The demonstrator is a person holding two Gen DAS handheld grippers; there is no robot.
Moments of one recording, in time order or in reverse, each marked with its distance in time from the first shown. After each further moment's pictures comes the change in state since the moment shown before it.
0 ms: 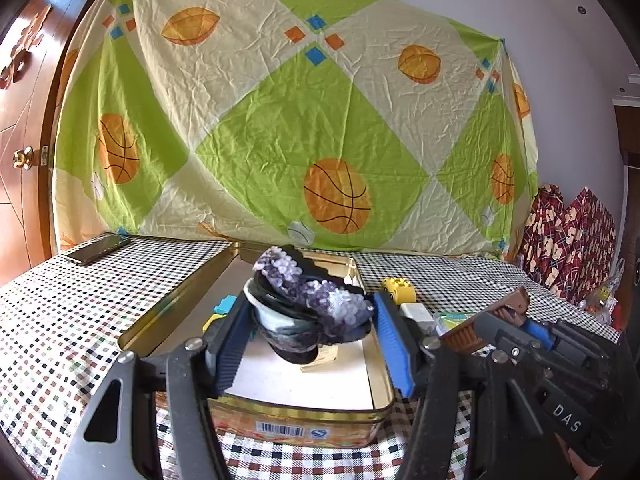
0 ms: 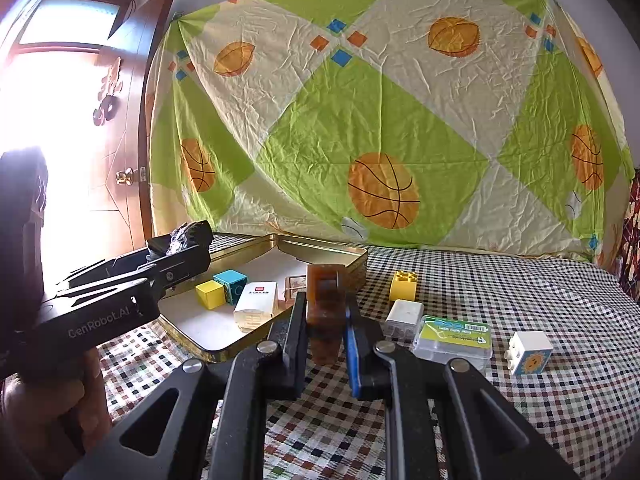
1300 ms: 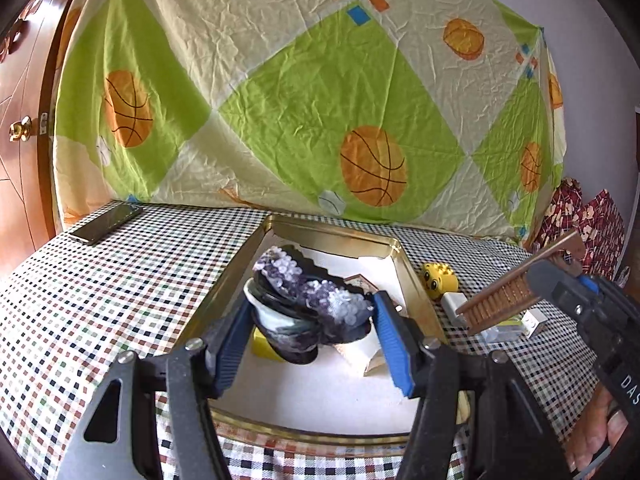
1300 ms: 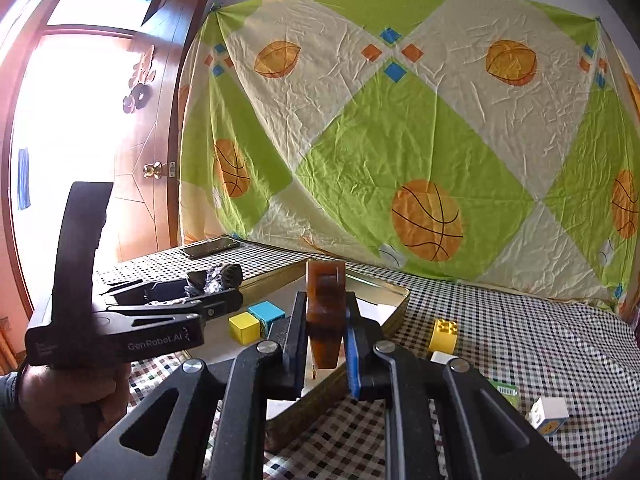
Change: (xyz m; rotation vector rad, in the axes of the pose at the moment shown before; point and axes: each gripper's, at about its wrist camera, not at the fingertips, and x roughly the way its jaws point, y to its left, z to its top) left arm 0.043 0.054 0.026 -0.045 0.185 0.013; right arm 0.027 0.035 0.059 -0.105 0.004 0.104
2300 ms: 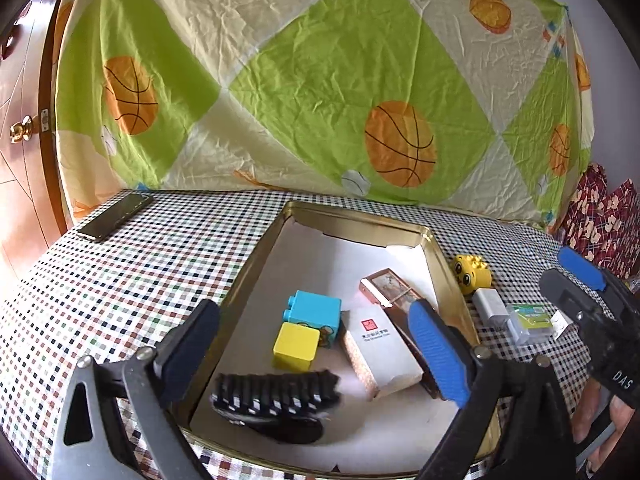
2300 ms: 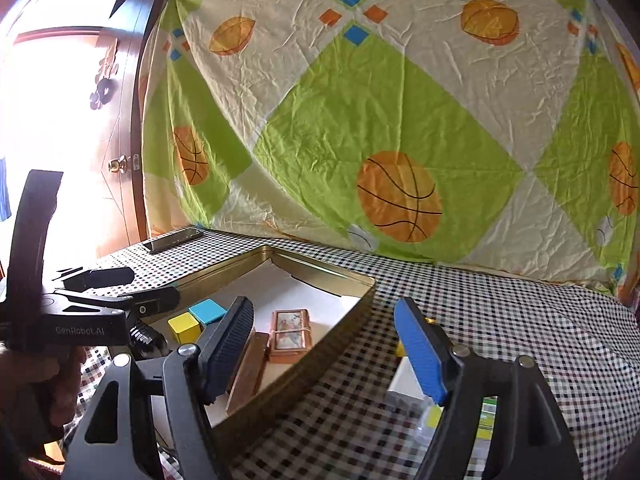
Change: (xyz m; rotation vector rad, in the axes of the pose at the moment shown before) left arm 0.025 0.001 0.016 0.011 0.095 0.085; right arm 0.028 -0.068 -0.010 0.085 0.063 -0.089
